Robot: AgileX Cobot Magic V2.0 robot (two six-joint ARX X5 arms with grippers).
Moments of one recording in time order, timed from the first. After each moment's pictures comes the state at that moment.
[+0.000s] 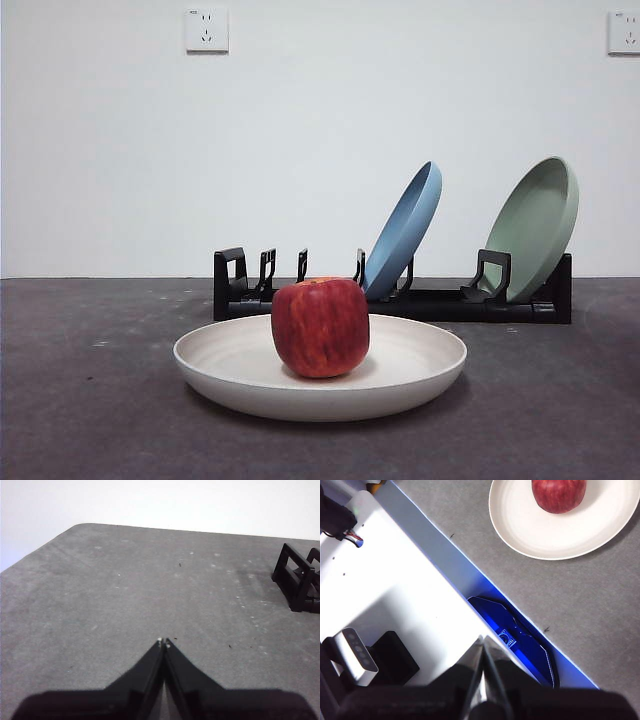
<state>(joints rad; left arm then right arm) 0.08 0.01 0.02 -0.19 -0.04 -0.08 0.75 0.84 1.03 -1.18 -0.31 0.05</state>
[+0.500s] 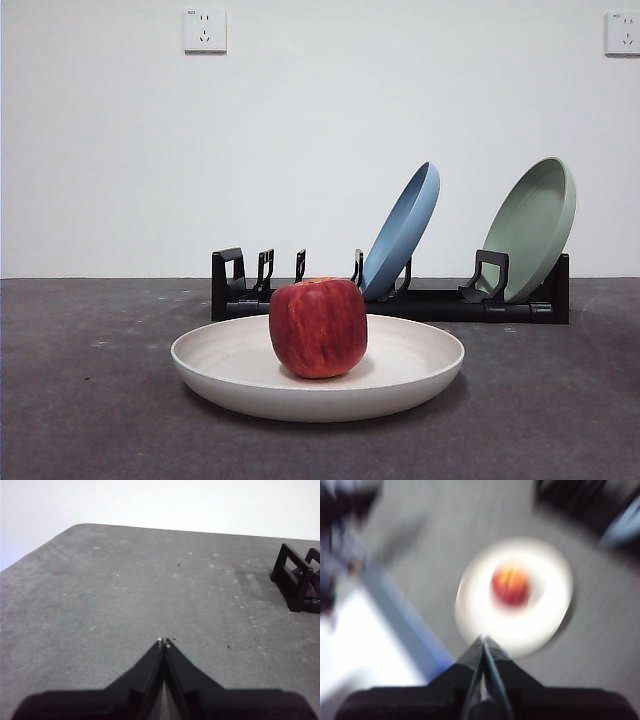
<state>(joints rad) 0.08 0.01 0.02 -0.19 -0.04 -0.08 0.53 0.75 1.03 -0.90 -0.33 -0.08</state>
